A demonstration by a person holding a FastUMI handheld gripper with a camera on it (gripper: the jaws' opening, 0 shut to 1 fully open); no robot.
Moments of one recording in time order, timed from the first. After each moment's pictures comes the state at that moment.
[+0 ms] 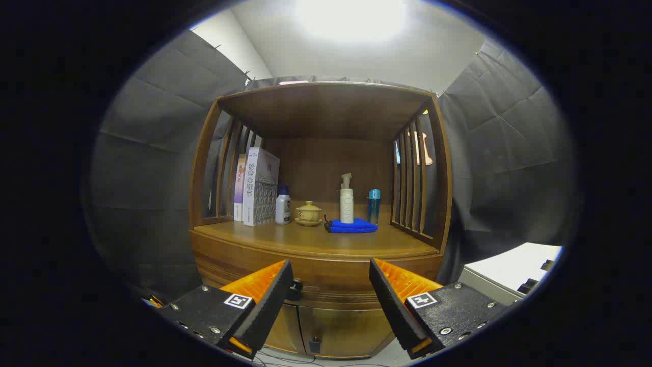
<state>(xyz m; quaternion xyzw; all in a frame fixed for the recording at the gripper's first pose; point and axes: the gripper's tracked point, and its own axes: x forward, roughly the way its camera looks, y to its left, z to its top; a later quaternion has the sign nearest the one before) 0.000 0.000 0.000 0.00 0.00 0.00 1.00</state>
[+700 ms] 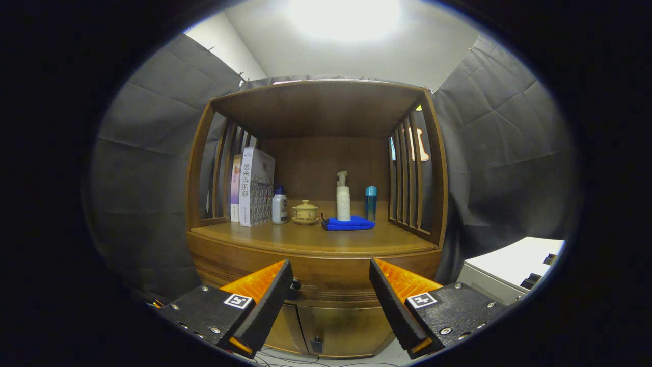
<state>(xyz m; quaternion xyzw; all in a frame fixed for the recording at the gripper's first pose) 0.002 -0.004 -0.005 0.01 0.00 -0.01 1.00</state>
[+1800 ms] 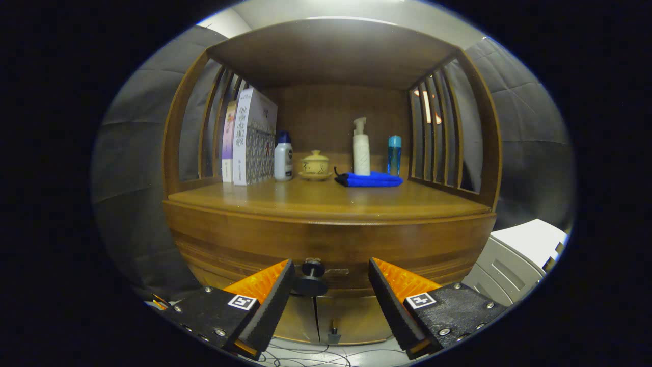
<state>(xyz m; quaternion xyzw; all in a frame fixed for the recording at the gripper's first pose) 0.075 0.056 -0.090 0.01 0.14 0.00 0.99</state>
